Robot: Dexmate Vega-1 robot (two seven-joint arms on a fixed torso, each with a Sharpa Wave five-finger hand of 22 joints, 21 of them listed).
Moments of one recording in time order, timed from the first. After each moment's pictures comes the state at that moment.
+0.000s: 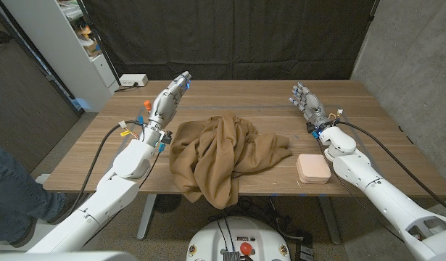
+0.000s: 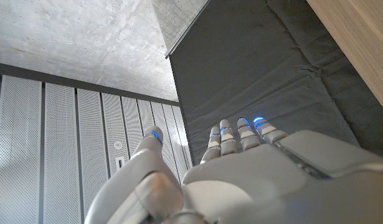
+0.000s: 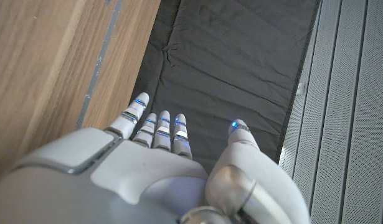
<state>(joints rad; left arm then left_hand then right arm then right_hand) 1.16 0.66 0.25 -1.76 -0.42 -0.55 0.05 0.23 0.02 0.43 -0.09 0.19 0.03 0.10 0.19 0.17 0.06 0.06 0.21 0.19 -0.01 0.08 0.19 0.17 -0.07 0.07 0.19 0.17 -0.86 -0.55 -0.34 -1.34 0.65 0.31 0.03 0.27 0.04 0.29 -0.10 0.22 0.20 0.05 0.19 0.19 0.15 0.09 0.20 0.20 0.05 0.02 0.20 0.21 0.26 -0.02 0.19 0.17</state>
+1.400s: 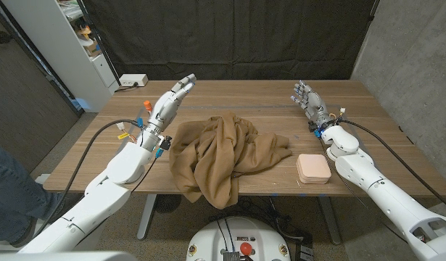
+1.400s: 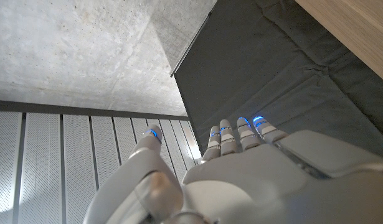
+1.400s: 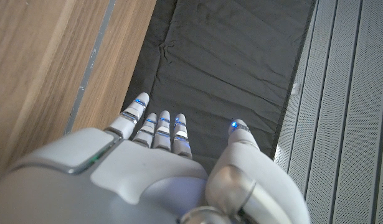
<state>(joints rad) 1.26 0.73 0.19 -1.90 -0.26 -0.49 0.10 0.23 0.03 0.43 -0.09 0.19 0.03 0.10 0.19 0.17 0.06 0.06 0.21 0.19 -0.01 0.08 0.19 0.17 -0.07 0.07 0.19 0.17 -0.87 -0.56 -0.33 -1.37 0.64 0.31 0.02 0.27 0.04 0.29 -0.10 0.22 0.20 0.05 0.19 0.19 0.15 0.09 0.20 0.20 0.05 0.02 0.20 0.21 0.26 -0.02 0.19 0.17</state>
